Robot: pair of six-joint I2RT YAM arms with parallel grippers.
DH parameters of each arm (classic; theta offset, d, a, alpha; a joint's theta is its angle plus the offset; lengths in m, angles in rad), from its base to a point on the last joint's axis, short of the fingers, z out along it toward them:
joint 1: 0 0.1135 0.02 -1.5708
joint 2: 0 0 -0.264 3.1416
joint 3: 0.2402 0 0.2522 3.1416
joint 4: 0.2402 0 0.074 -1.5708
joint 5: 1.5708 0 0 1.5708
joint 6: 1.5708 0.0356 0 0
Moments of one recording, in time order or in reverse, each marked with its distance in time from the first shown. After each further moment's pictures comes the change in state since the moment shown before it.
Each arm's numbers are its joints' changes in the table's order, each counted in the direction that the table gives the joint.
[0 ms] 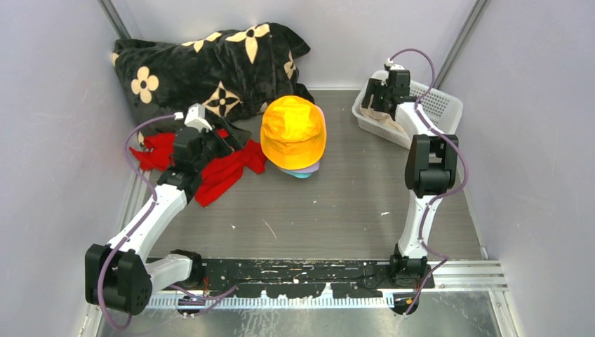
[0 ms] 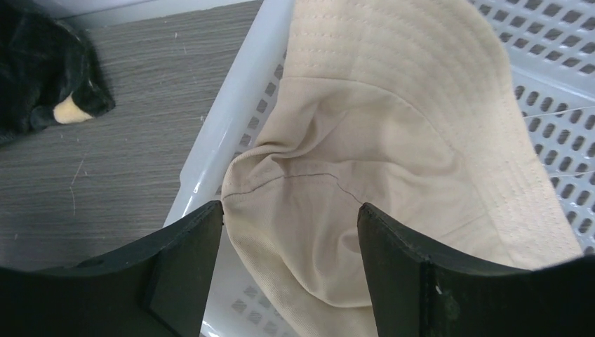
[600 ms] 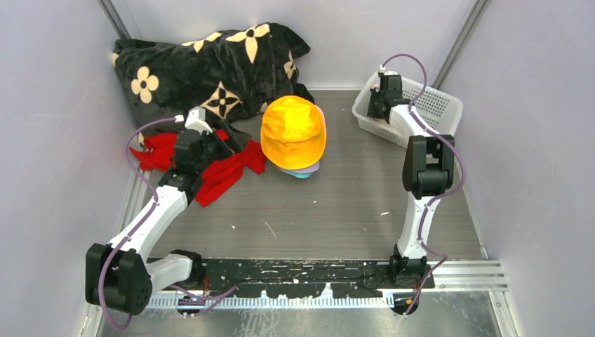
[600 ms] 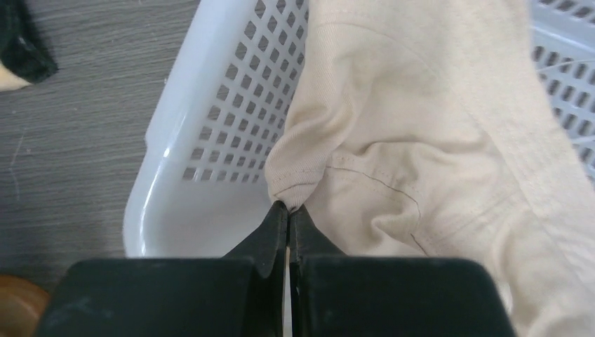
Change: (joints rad) left arm -0.001 0.000 -0.031 -0.007 -0.017 0.000; right arm 0.040 0.031 -0.006 0.060 0.112 -0.028
